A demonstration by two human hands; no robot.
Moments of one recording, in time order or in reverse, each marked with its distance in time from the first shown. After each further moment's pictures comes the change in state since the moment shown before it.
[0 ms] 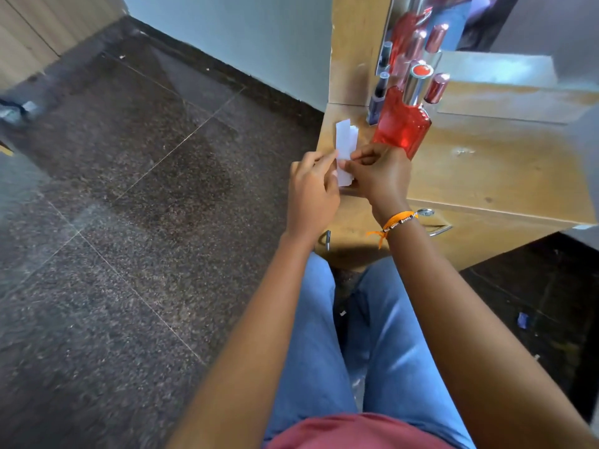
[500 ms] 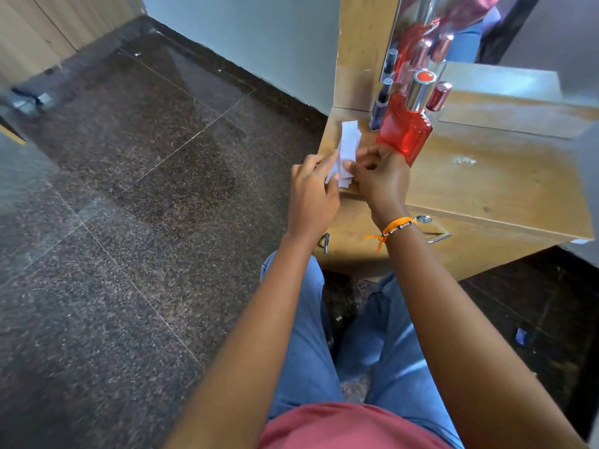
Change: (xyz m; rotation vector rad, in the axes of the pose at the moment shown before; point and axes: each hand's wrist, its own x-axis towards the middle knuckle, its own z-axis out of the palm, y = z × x) left_hand -0.003 0.000 0.007 0.063 0.050 0.017; right_hand -0.007 -0.006 -0.006 -0.055 0.001 -0.092
